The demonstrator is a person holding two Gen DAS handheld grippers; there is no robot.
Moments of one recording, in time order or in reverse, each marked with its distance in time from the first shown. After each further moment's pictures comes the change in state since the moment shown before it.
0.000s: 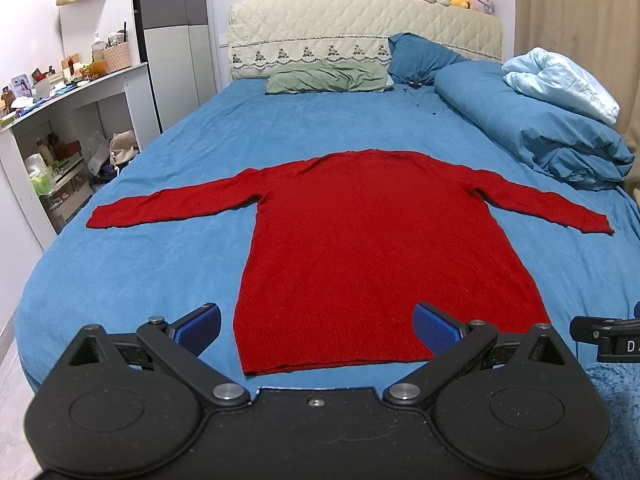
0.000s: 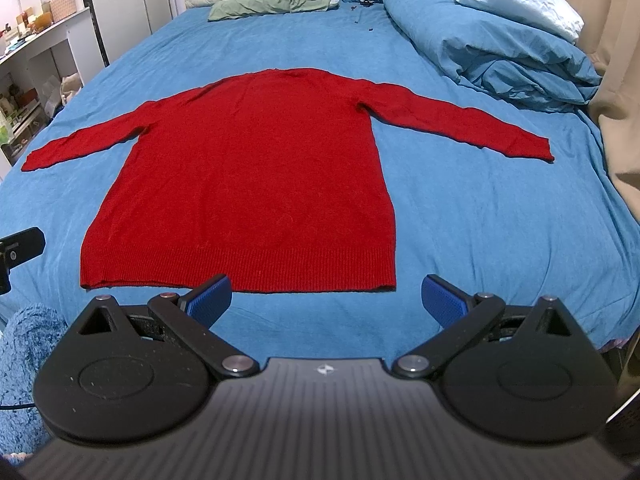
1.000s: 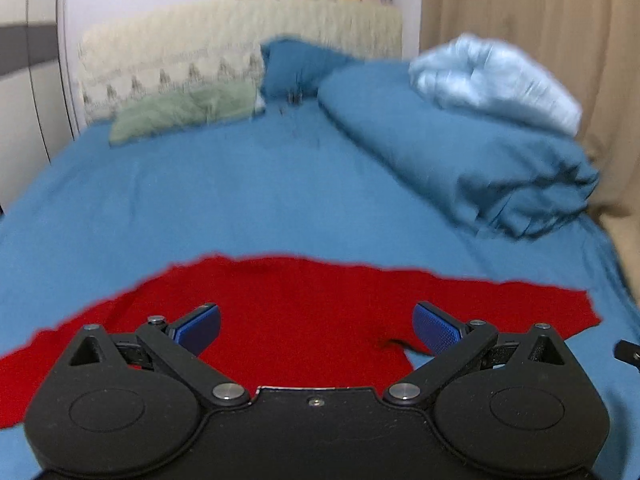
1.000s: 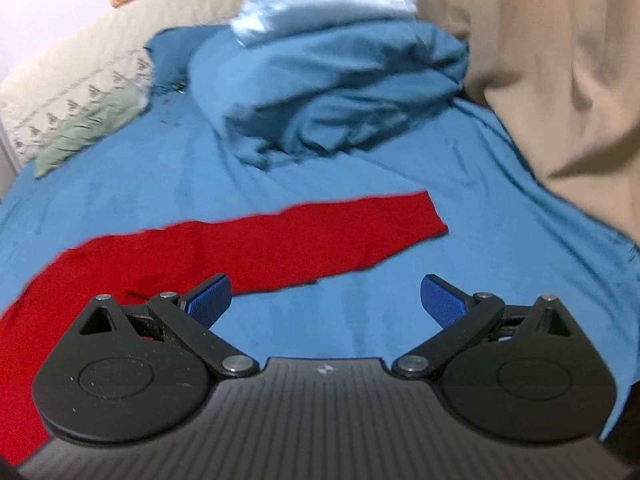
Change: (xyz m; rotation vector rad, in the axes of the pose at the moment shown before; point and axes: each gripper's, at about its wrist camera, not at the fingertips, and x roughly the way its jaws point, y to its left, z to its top) left arm 0.288 -0.189 0.223 0.166 -0.011 -0.300; right arm 0.181 -0.251 0.153 0.465 -0.183 -0.259
